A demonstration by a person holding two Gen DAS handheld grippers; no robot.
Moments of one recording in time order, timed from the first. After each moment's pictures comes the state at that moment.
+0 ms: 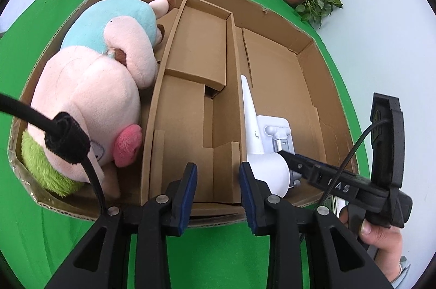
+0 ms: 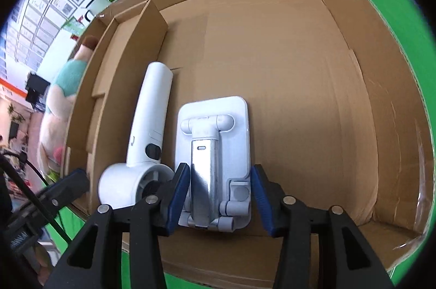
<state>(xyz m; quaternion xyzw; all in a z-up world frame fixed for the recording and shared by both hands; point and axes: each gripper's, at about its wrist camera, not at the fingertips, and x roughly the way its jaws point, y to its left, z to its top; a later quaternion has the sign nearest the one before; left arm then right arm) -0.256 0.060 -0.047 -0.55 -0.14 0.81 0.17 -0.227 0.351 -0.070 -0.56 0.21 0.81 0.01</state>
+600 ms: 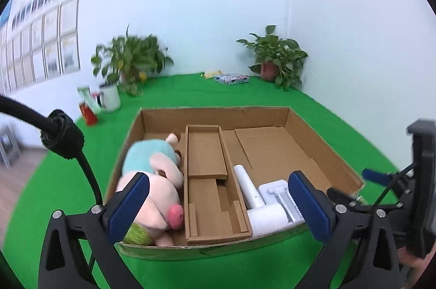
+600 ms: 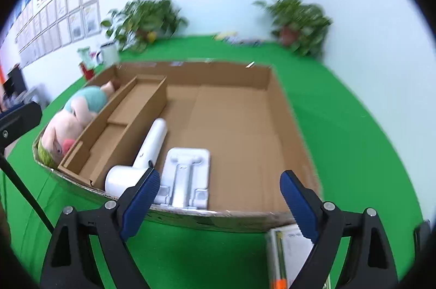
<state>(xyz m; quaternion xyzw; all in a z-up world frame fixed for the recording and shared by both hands) -0.152 0.063 0.047 -0.26 0.03 0.96 0.14 -0.123 0.309 -0.001 -0.32 0.03 0.94 0.13</state>
